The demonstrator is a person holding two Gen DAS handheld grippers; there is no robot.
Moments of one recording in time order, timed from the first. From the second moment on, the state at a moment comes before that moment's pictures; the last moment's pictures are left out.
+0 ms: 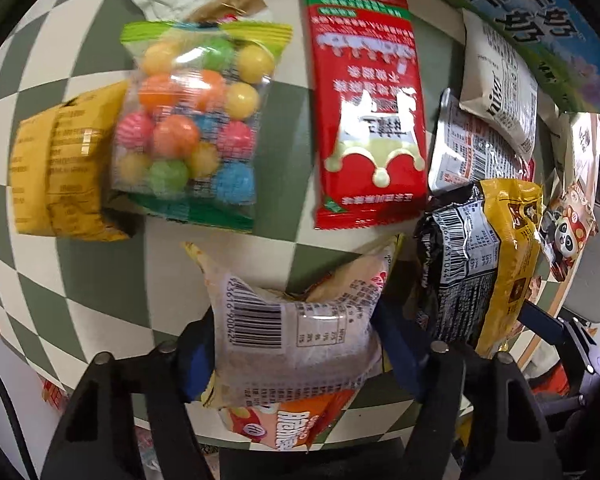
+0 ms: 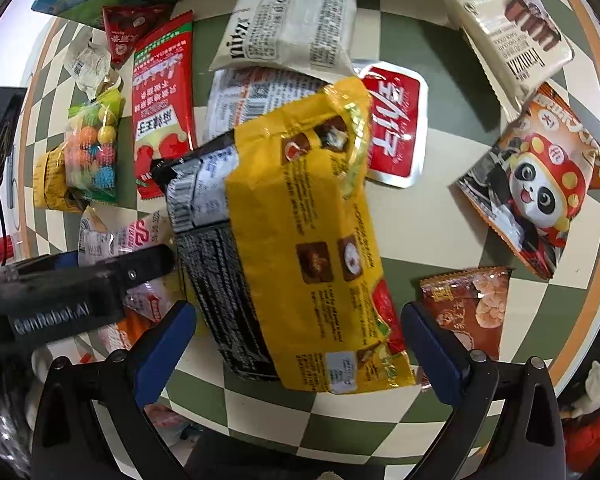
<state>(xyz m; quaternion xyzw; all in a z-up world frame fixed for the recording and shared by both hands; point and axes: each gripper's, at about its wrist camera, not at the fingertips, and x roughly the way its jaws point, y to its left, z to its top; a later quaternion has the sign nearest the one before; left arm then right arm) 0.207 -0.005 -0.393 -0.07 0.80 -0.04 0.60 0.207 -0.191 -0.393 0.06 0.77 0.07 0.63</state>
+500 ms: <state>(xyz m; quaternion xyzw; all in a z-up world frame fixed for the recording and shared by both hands) 0.200 0.050 -0.336 -0.05 0.76 -0.02 0.65 0.218 -0.170 -0.407 0.05 0.77 -0.01 0.64</state>
